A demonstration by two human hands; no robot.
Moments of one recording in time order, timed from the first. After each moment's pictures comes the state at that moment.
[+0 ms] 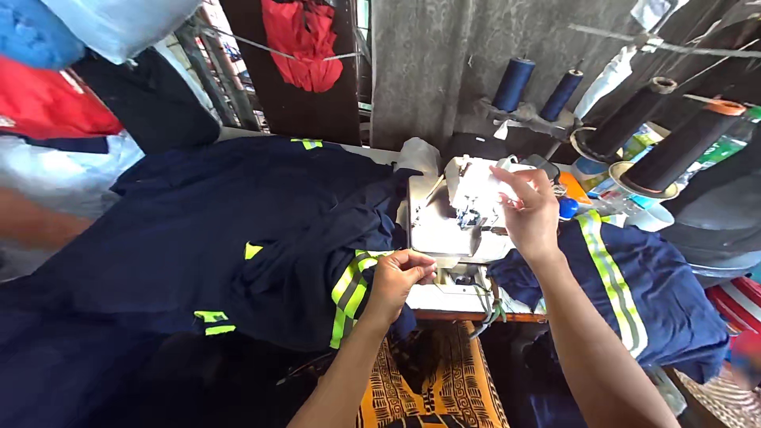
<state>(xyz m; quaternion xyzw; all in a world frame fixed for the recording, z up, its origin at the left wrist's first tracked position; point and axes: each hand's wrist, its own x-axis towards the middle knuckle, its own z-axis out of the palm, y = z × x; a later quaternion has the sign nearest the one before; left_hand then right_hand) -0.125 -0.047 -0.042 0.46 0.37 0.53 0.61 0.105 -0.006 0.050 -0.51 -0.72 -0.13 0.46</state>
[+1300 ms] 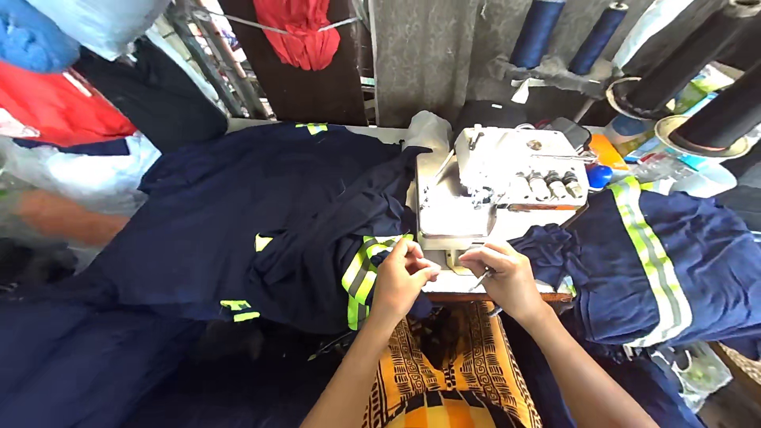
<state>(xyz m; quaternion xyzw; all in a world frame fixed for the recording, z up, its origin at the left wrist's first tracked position) -0.135 -0.064 -0.054 0.57 0.46 0.47 0.50 0.077 -0.071 -0.058 -0.46 -0.78 0.02 0.43</state>
